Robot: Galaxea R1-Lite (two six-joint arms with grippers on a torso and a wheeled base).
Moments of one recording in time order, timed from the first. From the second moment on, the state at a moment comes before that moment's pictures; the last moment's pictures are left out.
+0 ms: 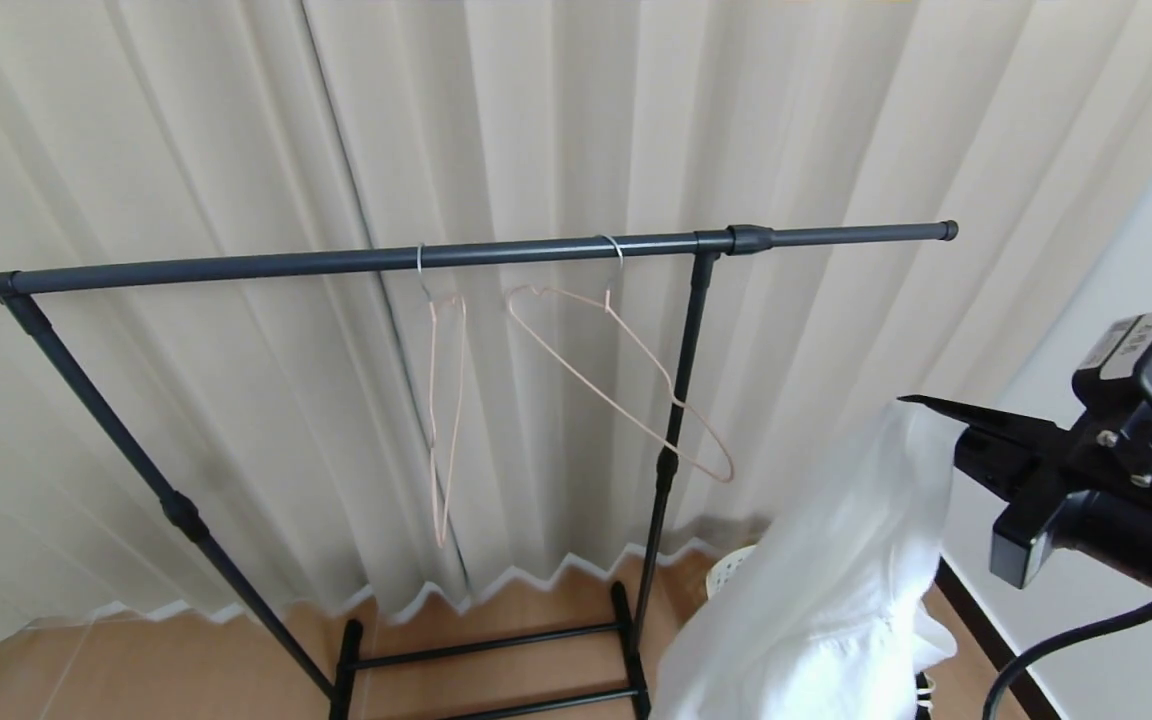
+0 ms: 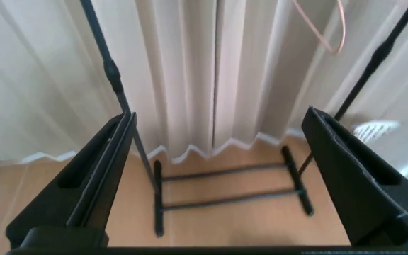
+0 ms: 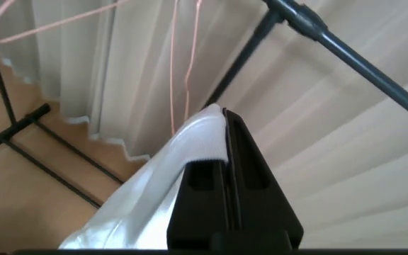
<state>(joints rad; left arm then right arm) -0.01 0.07 -0.01 0.04 0.05 0.03 0.56 1.24 -0.52 -0.60 -0.07 -0.44</state>
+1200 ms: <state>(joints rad) -0.39 0.93 -0.40 -0.12 -0.15 0.01 0.87 1.69 -0.88 -0.56 -0.29 0.06</state>
